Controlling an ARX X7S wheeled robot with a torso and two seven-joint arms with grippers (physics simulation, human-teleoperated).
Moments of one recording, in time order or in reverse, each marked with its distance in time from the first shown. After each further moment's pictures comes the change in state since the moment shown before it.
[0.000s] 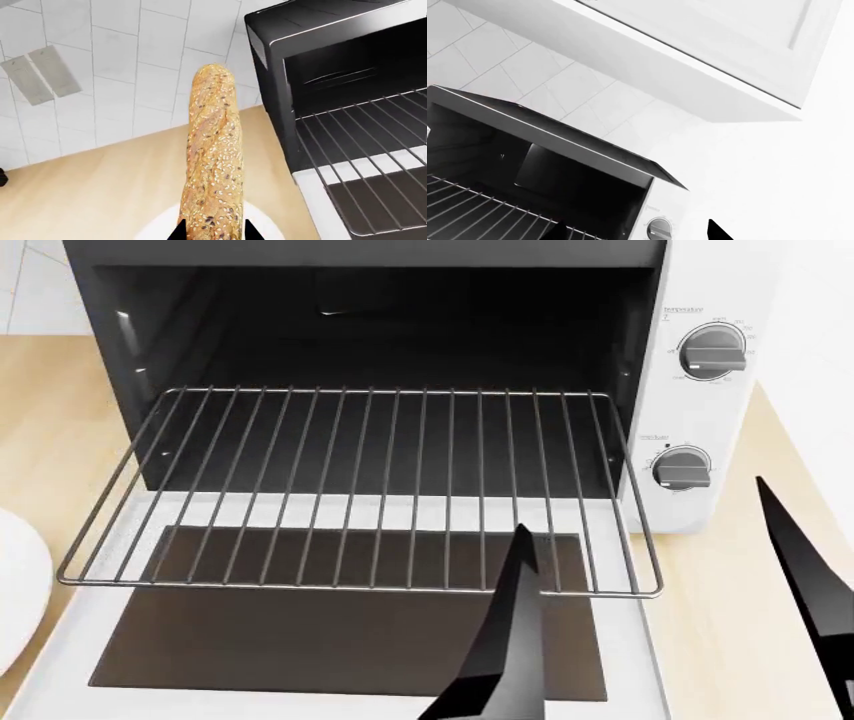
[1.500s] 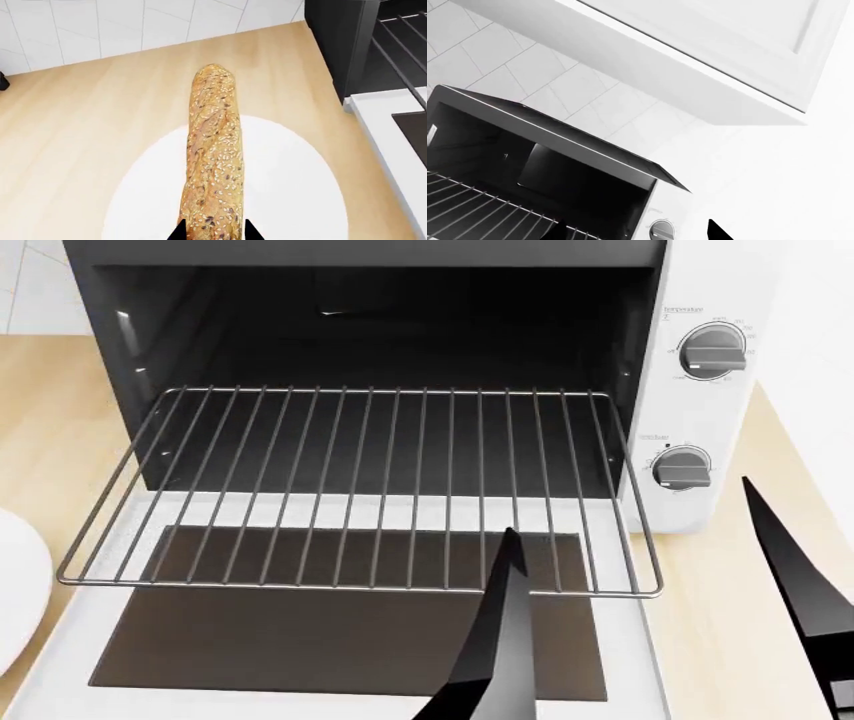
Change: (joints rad) left arm 0.231 -0.014 0.115 -0.172 0.090 0.077 0.047; right arm -0.002 0.000 -0.023 0.000 -0.008 -0.003 0.000
